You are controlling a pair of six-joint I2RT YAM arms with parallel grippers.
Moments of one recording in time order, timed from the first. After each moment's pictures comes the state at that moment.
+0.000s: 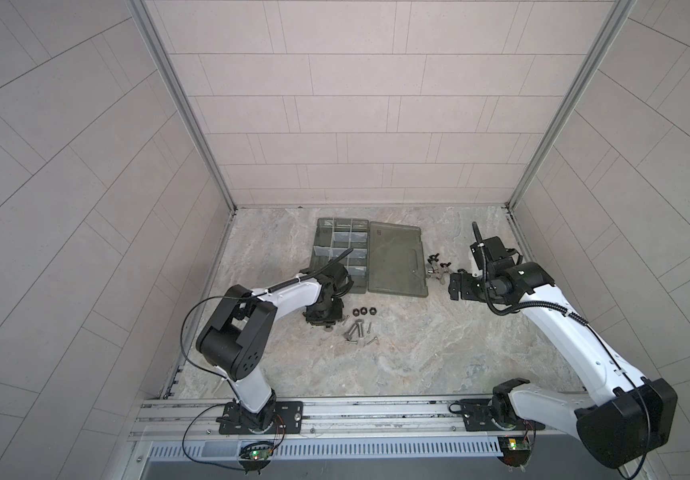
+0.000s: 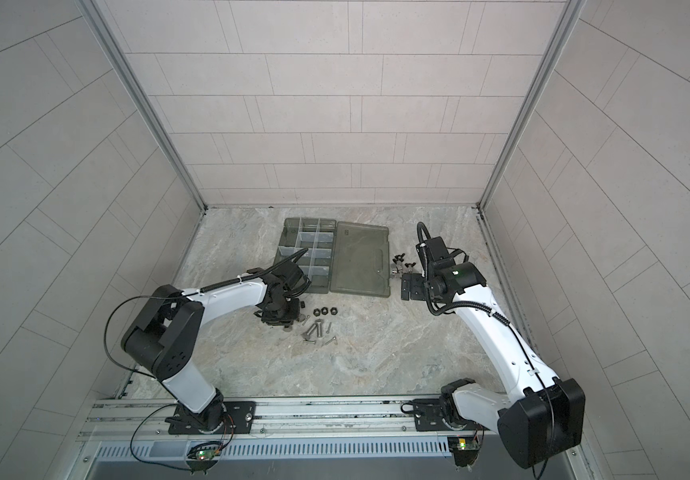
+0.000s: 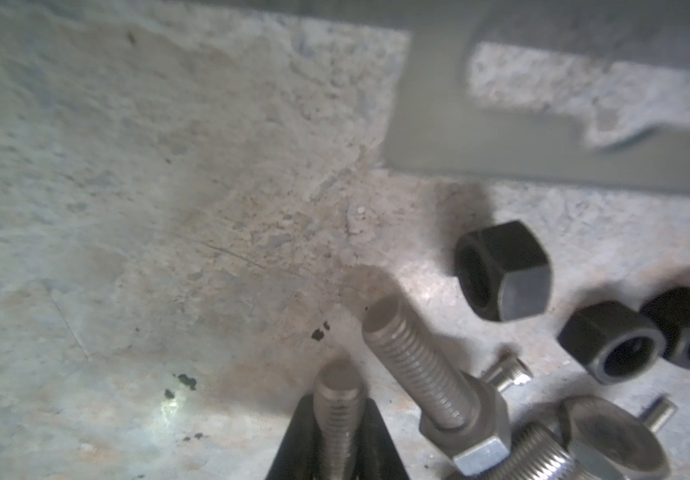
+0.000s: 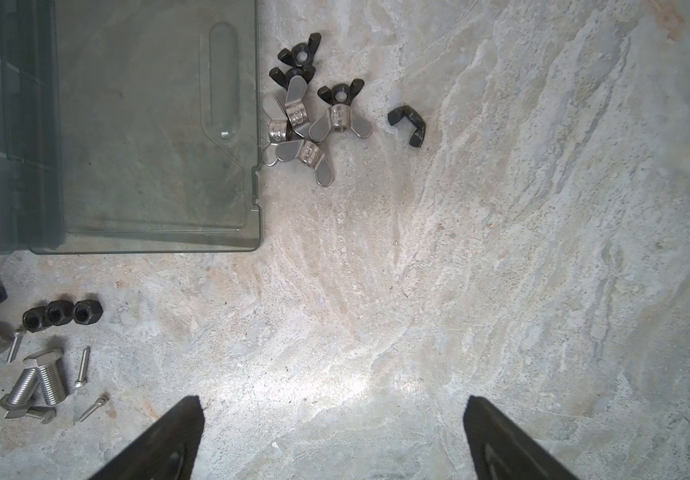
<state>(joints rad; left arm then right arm) -0.53 1.70 0.98 -0.77 0.05 -0.56 0.25 1.17 1.08 -1.02 0.09 0.36</state>
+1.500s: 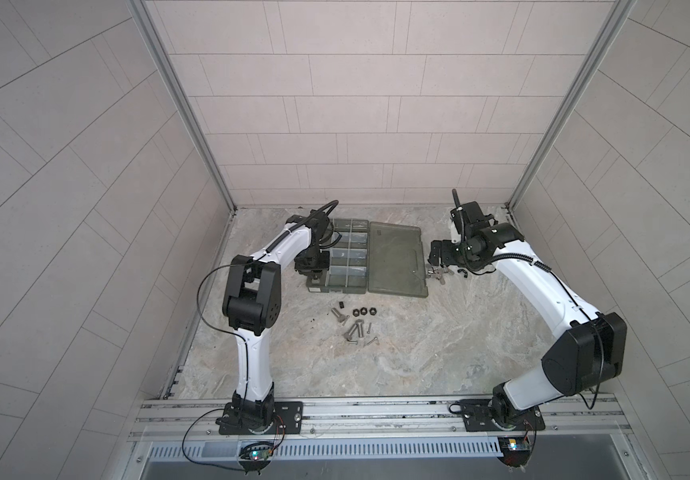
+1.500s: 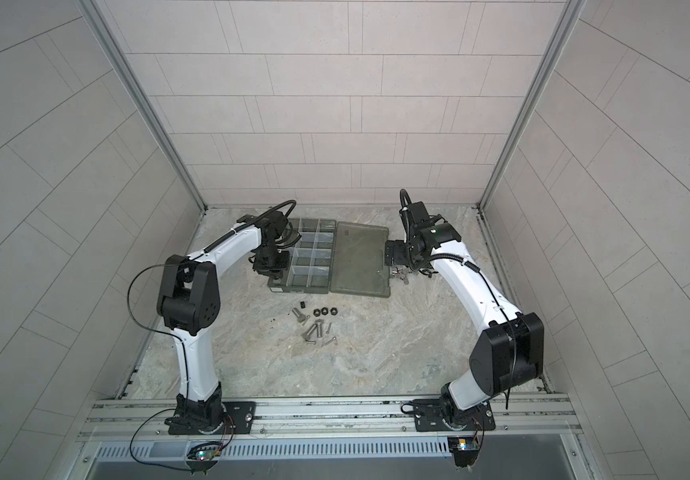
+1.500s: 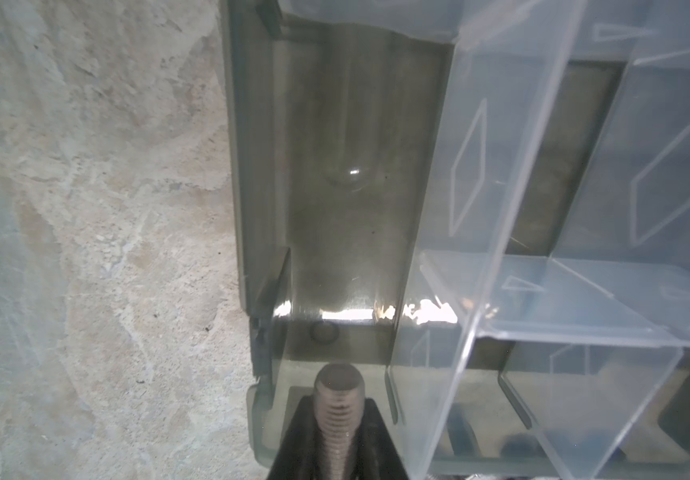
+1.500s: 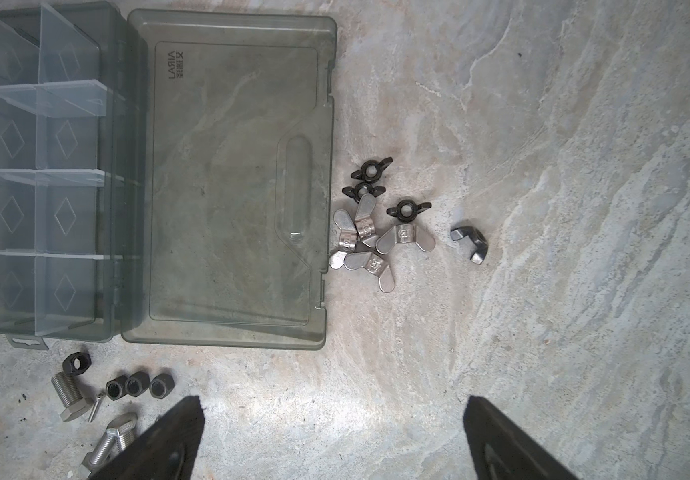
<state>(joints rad) -0.26 2.05 1.65 -1.11 0.01 -0.29 0.26 1.53 1.44 -0.99 0.04 0.35</state>
